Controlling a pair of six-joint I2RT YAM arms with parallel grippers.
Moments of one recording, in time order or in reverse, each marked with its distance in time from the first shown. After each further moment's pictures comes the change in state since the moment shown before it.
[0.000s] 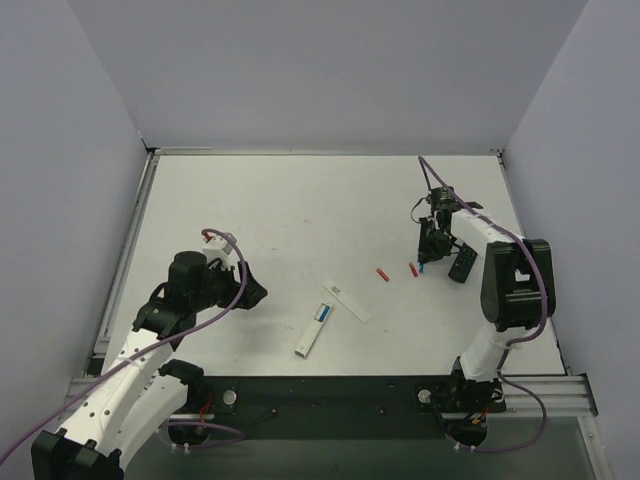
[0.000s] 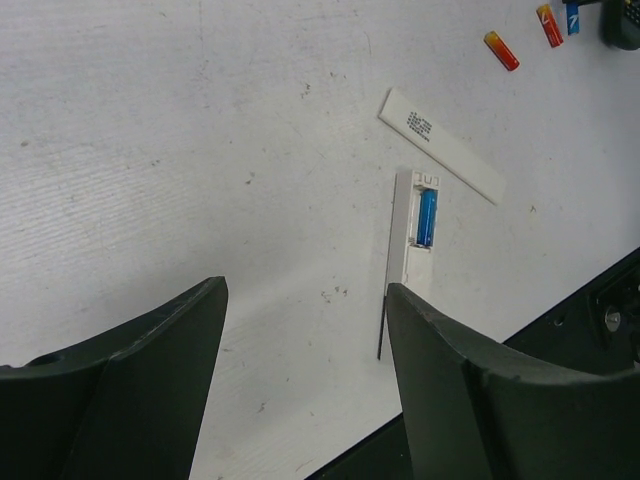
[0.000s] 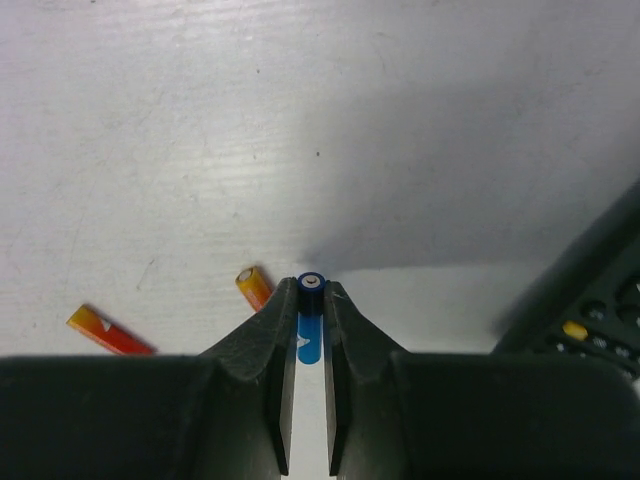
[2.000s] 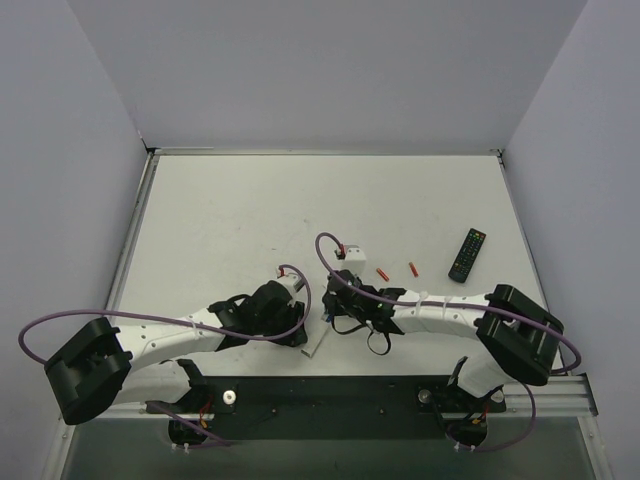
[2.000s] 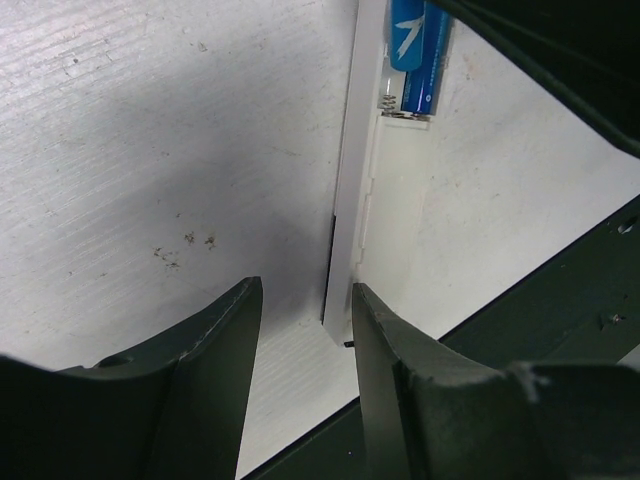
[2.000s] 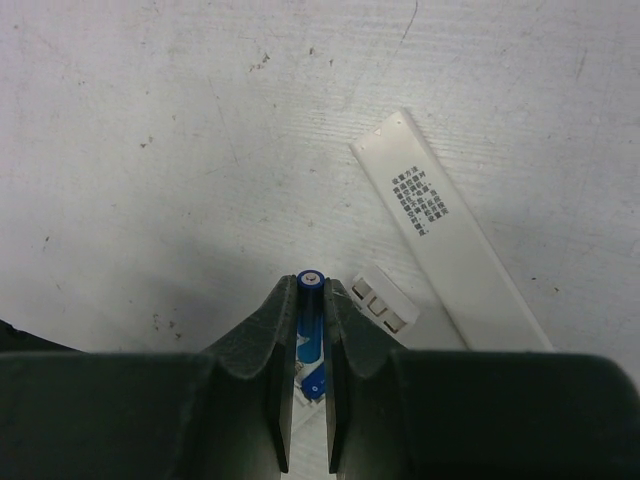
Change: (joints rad) left arm -0.618 0.463 -0.072 0.254 -0.252 -0.303; right arm 0.927 -0.322 -0.473 0.657 0.361 0.563
